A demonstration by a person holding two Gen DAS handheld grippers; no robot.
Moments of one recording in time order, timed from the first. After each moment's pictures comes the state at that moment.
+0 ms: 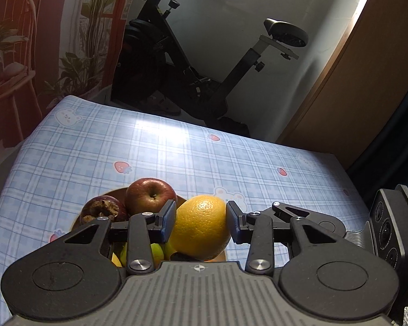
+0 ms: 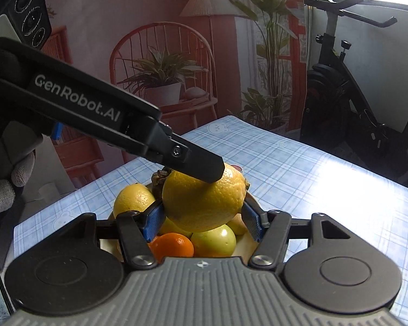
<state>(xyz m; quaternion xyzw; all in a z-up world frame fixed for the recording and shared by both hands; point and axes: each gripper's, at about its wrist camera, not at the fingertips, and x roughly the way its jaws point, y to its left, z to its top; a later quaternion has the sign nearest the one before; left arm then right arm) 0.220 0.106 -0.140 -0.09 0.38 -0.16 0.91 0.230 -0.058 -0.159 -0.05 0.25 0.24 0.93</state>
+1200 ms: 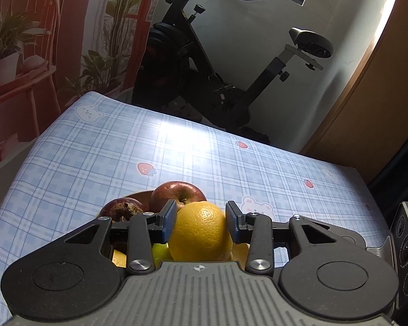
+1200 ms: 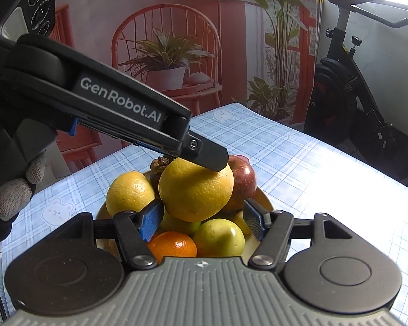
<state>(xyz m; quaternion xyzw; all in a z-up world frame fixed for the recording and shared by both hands) 0.232 0.119 -0.160 -0.11 0.37 -0.12 0.92 0.240 -0.048 -0.181 -0.06 0.27 0.24 0.93</state>
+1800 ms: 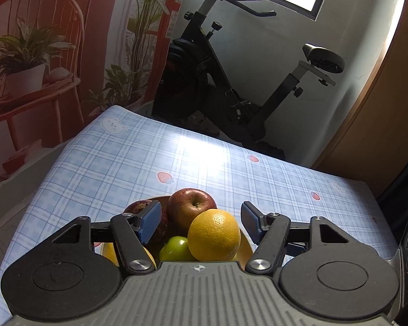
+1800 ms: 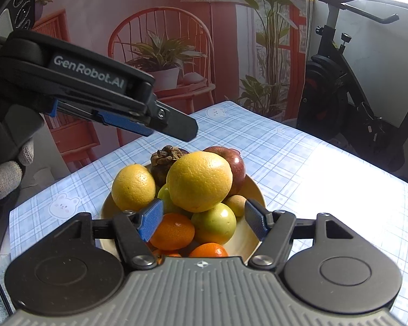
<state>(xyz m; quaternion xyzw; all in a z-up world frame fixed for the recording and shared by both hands) 0.200 0.127 -0.129 -0.11 0.34 -0.06 0.93 0.208 -0.065 -0.165 -0.04 0.27 0.22 0.94</state>
